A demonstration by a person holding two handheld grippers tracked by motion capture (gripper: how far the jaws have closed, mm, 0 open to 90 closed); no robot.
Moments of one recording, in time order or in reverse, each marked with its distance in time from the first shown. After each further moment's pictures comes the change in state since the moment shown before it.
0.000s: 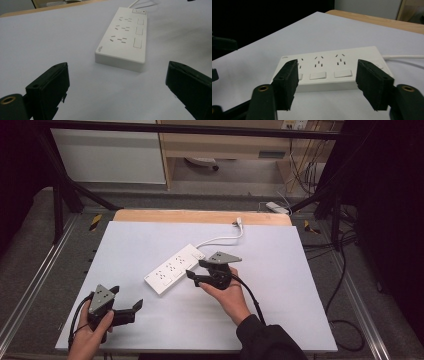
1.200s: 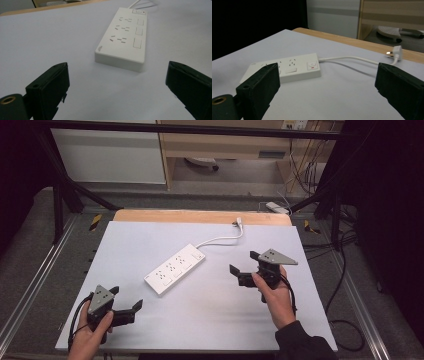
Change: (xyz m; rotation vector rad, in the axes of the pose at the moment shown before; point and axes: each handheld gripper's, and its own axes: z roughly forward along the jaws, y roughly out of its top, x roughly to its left) left arm 0.000 -0.001 -0.002 -0.003 -0.001 -0.011; right arm -0.059 -0.002 -0.114 -0.122 -0.182 -0.001
